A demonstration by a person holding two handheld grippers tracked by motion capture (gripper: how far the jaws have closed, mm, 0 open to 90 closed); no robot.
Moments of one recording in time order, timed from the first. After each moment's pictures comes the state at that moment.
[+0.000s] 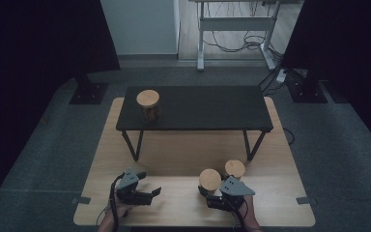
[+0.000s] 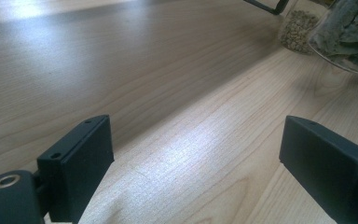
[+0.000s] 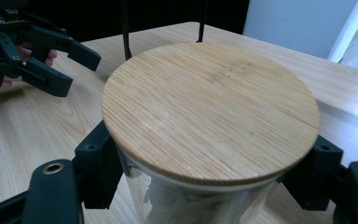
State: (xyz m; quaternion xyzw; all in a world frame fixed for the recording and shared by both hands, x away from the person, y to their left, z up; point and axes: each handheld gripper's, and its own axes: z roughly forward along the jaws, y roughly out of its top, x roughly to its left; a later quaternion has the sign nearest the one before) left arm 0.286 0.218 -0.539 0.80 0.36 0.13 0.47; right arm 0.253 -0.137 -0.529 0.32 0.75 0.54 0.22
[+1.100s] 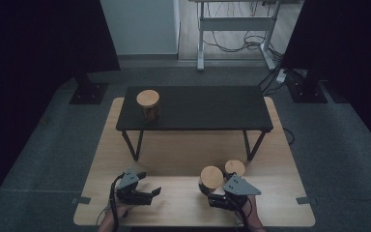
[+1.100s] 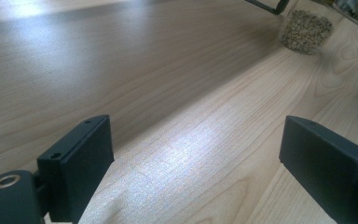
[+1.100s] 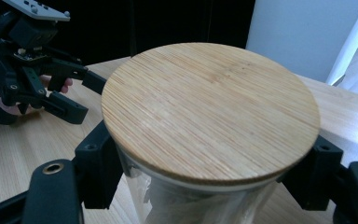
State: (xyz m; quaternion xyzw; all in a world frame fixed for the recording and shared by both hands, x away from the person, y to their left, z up) left arm 0.286 0.217 -0.540 0.80 0.36 0.13 0.47; right arm 0.249 -0.142 -0.505 0.30 0.73 0.57 0.22
